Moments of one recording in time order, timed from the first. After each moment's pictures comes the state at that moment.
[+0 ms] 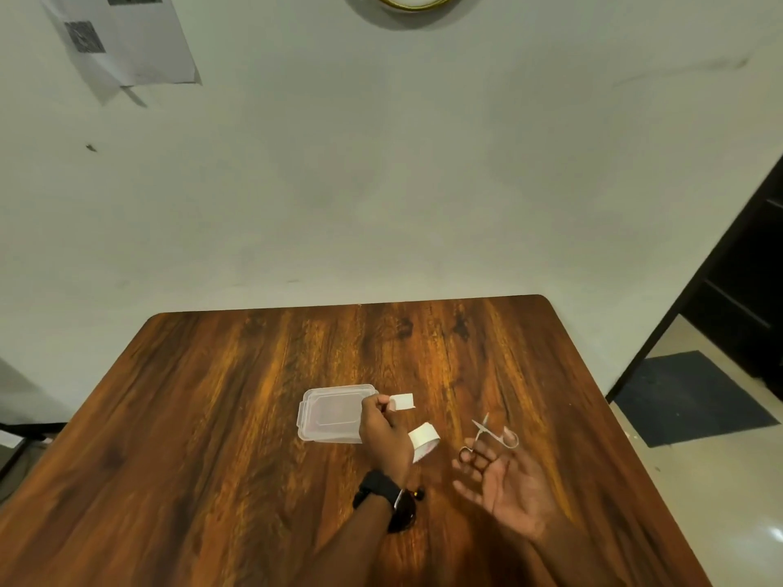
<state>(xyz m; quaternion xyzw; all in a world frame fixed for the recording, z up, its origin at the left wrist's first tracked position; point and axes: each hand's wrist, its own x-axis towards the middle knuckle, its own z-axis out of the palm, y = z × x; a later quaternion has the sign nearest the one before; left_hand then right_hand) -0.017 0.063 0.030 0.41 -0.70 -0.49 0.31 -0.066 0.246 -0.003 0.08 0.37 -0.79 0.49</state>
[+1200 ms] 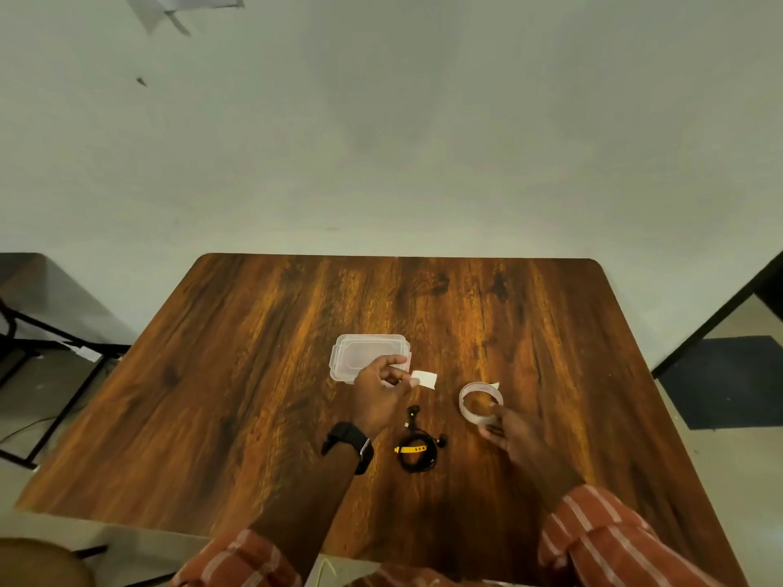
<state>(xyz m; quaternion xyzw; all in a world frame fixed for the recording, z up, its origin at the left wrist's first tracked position) 0.037 0.012 0.030 0.32 -0.75 -0.56 0.17 -0.092 0.204 -0.048 0.24 0.65 -0.62 0.36</state>
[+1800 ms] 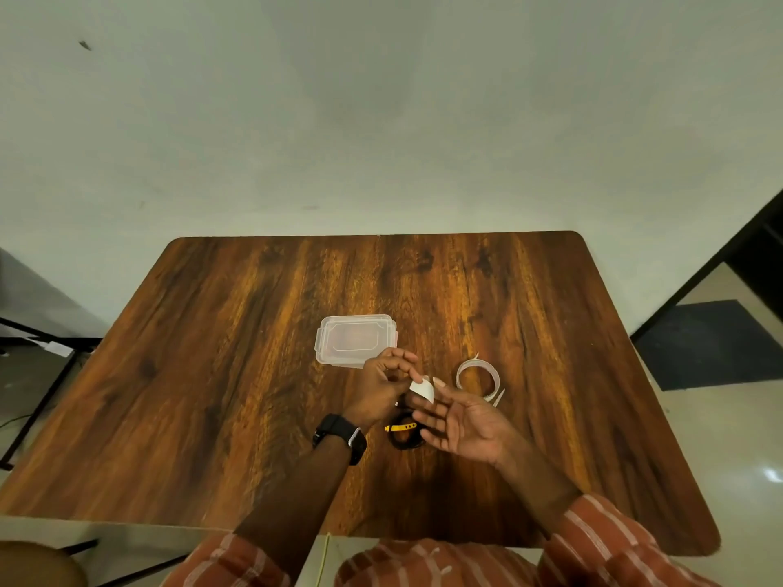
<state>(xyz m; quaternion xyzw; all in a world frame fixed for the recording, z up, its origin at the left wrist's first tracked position) 0.039 0.018 0.017 0.18 -0.75 -0.63 0.09 -0.033 0.186 0.011 0.13 0.44 -0.65 0.60</state>
